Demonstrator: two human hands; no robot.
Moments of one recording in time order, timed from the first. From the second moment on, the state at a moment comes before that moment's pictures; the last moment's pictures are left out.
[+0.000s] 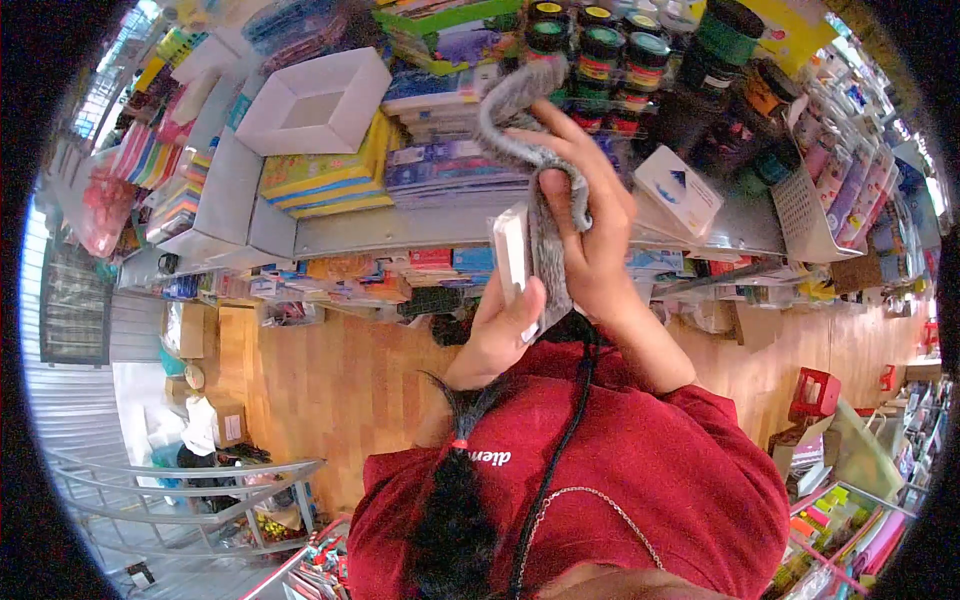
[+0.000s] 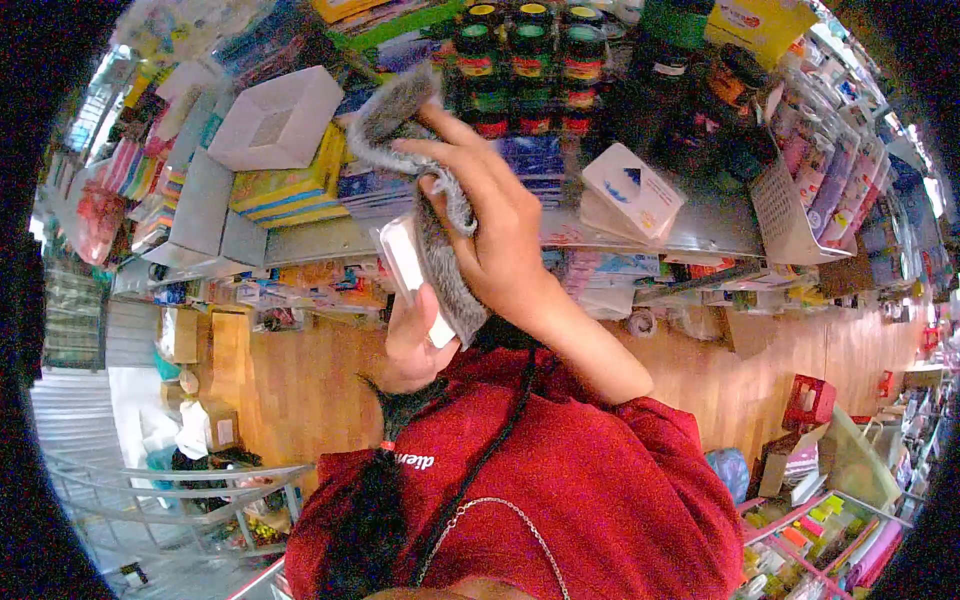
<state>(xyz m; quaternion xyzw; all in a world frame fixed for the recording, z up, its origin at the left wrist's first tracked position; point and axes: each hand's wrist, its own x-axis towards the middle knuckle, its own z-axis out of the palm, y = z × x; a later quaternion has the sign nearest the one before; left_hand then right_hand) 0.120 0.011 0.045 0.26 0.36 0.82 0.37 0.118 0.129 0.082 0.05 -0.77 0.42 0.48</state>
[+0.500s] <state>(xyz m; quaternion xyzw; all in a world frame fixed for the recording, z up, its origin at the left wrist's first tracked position) 0.103 0.047 0.047 0.34 0.37 0.83 0.25 0.255 0.322 0.039 -0.27 -0.75 0.04 0.60</state>
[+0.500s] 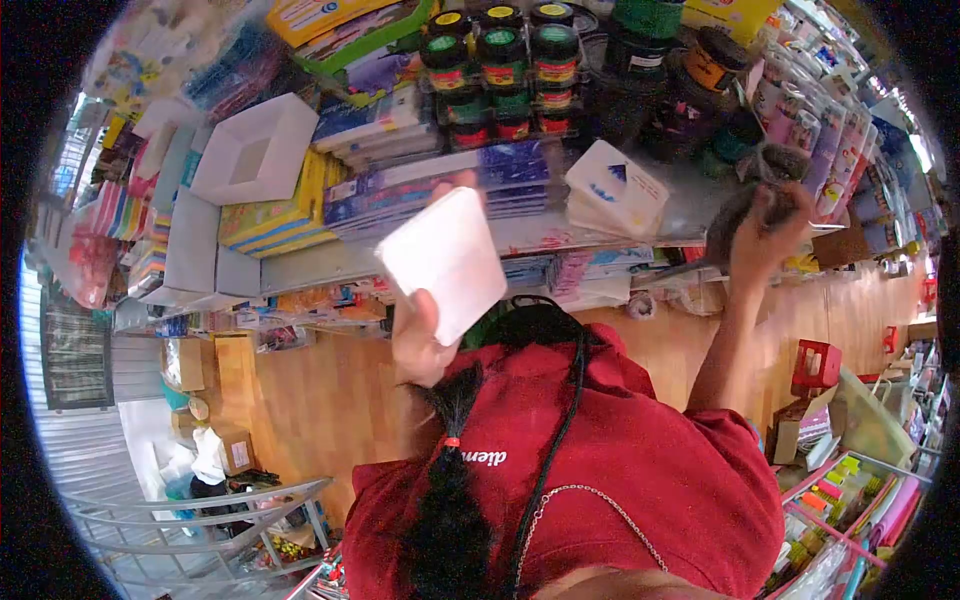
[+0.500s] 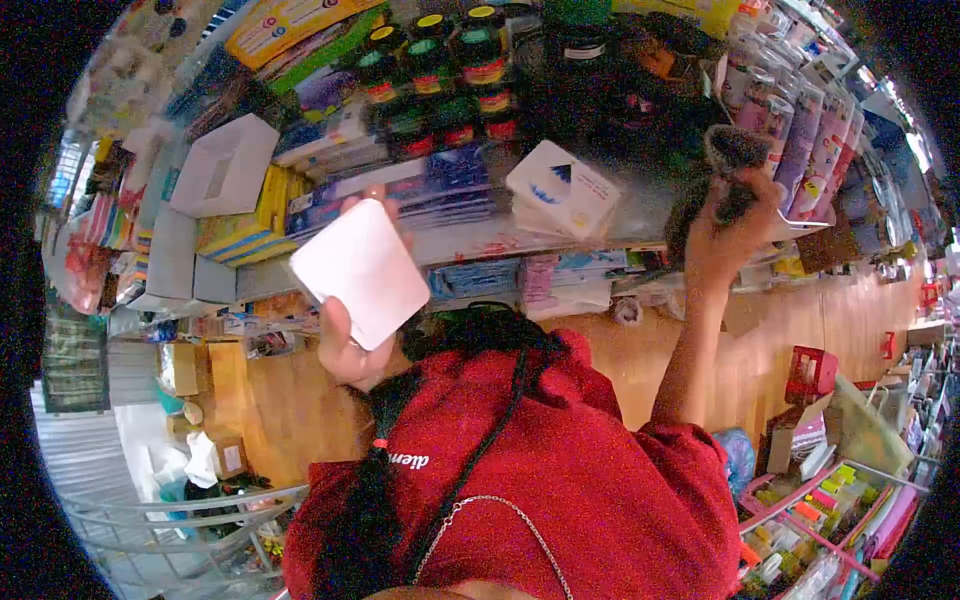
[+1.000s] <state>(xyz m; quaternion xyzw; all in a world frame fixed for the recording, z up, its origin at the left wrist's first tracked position) 0.076 -0.022 0.038 0.26 0.48 0.83 0.05 0.251 0.351 -0.020 -0.28 -0.91 0.14 0.27</state>
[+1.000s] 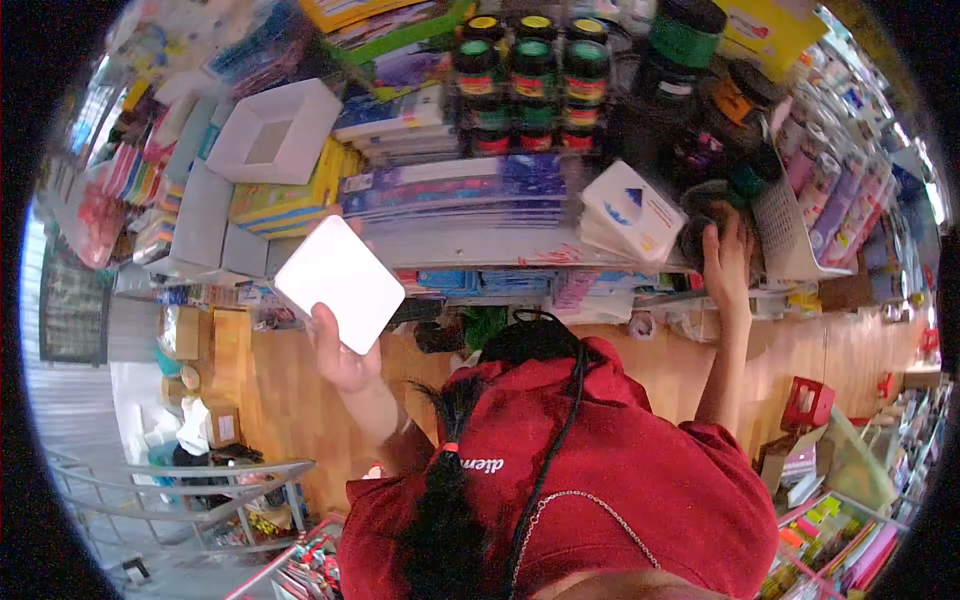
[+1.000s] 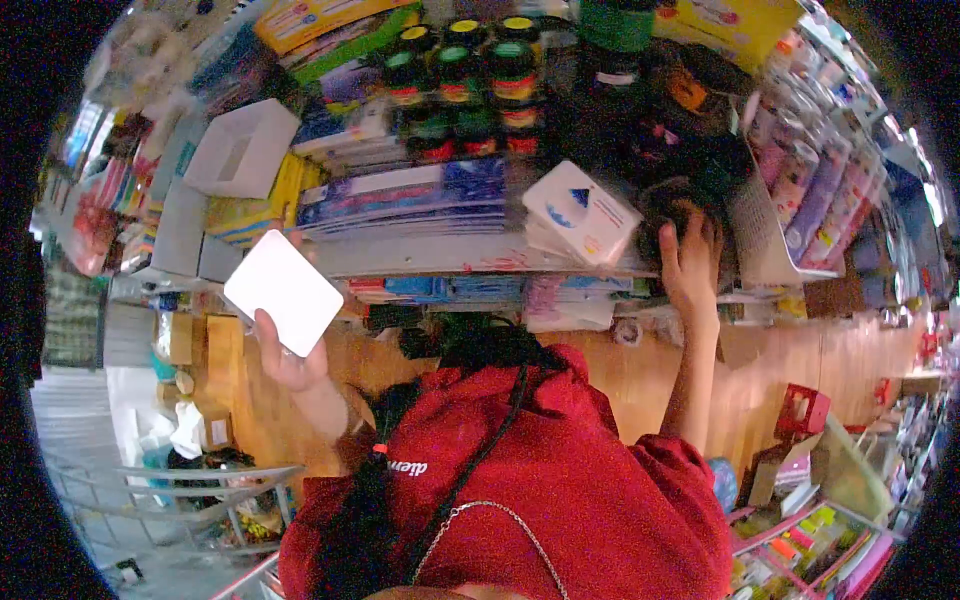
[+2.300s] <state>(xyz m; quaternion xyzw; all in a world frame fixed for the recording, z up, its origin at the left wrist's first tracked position) -0.023 -0.192 0.066 0.24 0.48 0.84 0.05 -0.035 0.063 0.091 0.13 -0.94 0.12 0.30</state>
